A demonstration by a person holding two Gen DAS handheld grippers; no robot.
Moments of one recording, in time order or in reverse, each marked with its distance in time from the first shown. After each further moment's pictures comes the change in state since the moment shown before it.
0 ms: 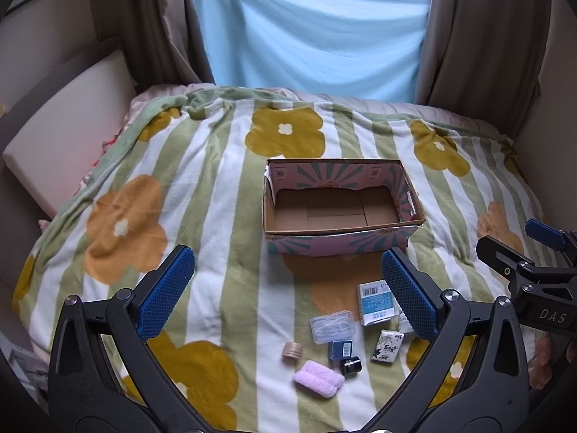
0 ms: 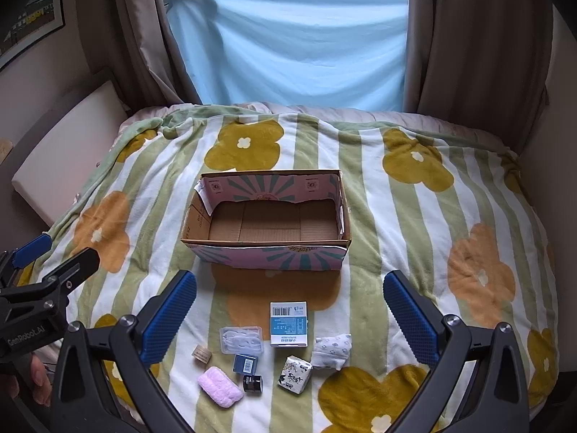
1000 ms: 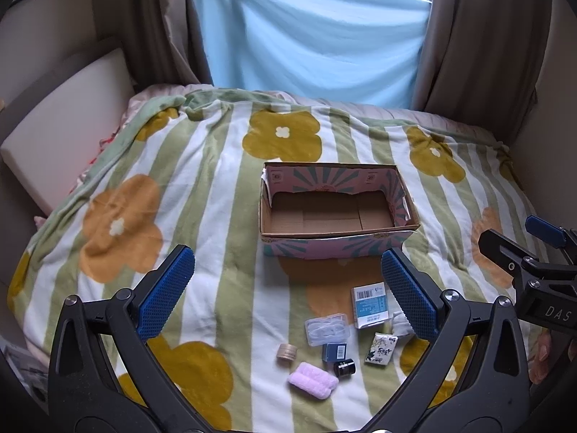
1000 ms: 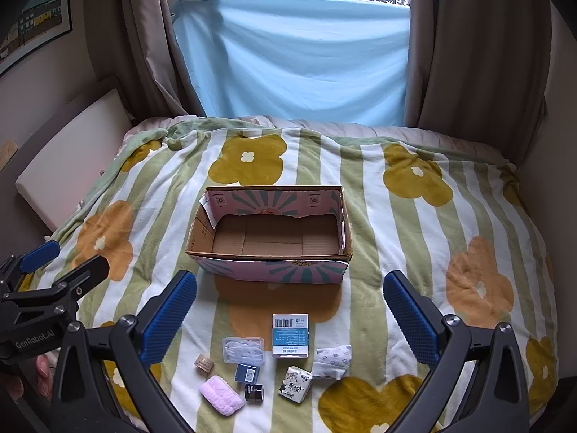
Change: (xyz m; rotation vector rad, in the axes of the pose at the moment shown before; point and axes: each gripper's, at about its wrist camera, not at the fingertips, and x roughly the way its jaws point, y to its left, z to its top) left arm -0.004 0.010 0.005 0.009 -0.003 -0.064; right arm -0.012 0.003 0.004 0.013 -0.049 -0.018
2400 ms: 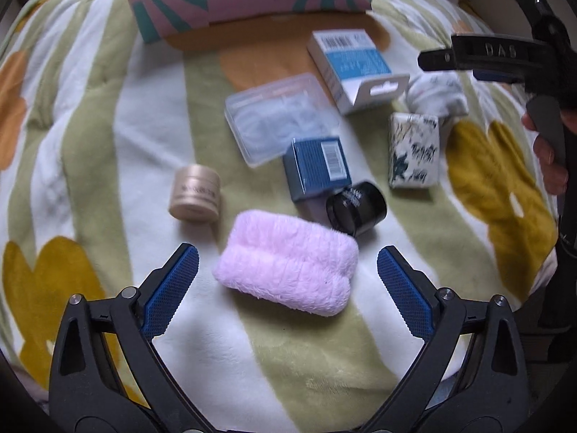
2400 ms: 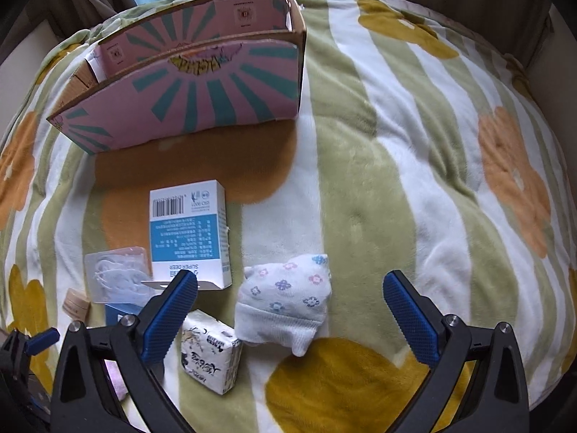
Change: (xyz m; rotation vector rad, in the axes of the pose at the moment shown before) left arm 0.198 -0.038 -0.274 0.271 0.446 -0.258; right arm 0.206 -0.073 -0.167 0.187 0.353 -0.164
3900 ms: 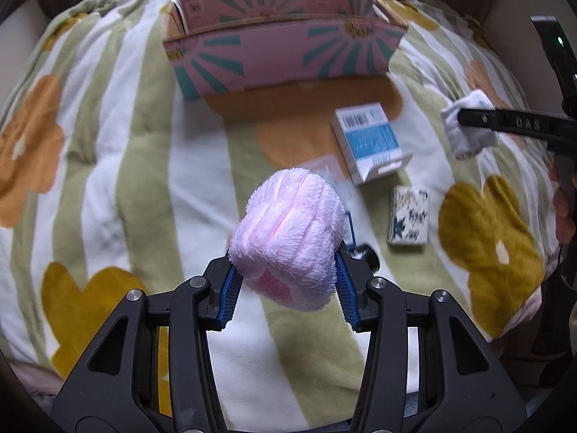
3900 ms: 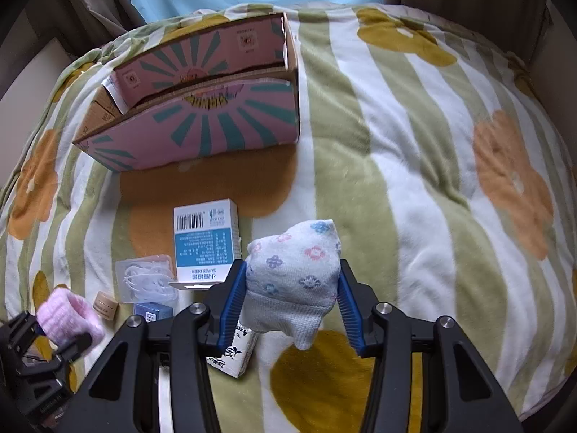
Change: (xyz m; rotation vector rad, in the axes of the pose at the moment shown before) left arm -0.077 0.005 0.048 0.082 -0.068 0.013; right arm -0.052 -0.016 0.018 0.037 -0.028 0.066
